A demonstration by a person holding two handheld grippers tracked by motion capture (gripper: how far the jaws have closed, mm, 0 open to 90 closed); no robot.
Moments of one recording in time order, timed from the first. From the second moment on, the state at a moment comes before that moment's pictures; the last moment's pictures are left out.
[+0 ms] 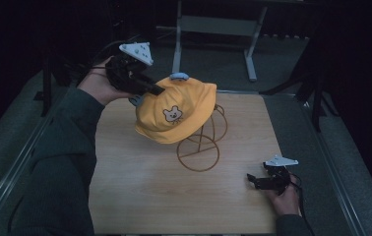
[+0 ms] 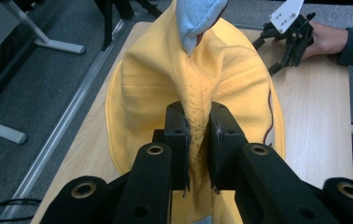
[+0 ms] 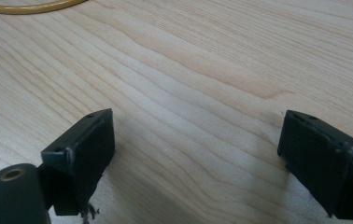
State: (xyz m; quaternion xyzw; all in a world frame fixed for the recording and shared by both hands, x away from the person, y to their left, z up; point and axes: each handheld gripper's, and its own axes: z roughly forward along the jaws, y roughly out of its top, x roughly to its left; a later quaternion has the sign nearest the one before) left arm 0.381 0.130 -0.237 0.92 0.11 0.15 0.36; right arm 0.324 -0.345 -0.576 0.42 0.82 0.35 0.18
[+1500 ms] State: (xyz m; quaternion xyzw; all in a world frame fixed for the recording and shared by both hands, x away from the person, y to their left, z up) left arm 0.410 0.056 -0.259 0.93 0.11 0.13 0.34; right arm 0.323 -0.345 -0.576 0.42 0.82 0.35 0.18
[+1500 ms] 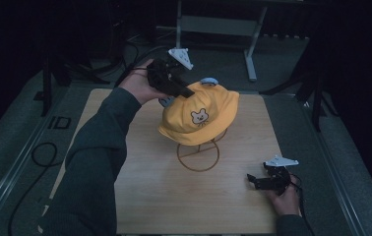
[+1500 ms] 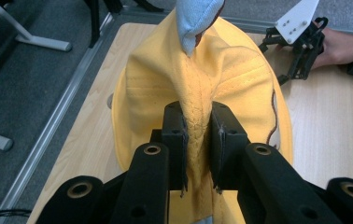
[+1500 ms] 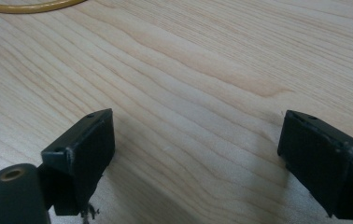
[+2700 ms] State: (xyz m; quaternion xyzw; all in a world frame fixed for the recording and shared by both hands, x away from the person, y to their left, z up) left arm 0.423 -0.001 -0.298 0.92 0.13 0.15 0.34; right arm 0.323 -0.345 -0.576 0.42 0.82 0.35 0.18
